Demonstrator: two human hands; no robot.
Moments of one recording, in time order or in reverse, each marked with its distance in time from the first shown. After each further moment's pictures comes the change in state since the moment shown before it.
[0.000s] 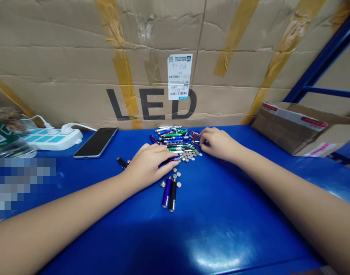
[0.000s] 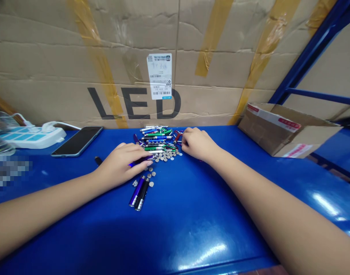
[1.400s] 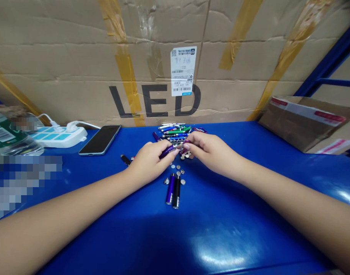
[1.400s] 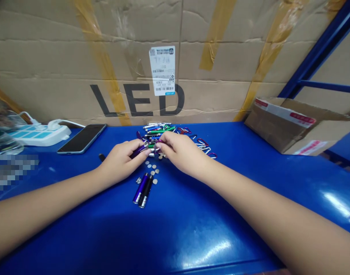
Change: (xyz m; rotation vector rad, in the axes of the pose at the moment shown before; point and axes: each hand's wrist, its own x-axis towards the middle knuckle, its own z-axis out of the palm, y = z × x) left_hand 0.003 0.004 -0.003 -0.159 0.040 -0.220; right_hand -0.017 -0.079 -0.016 0.711 0.090 -0.014
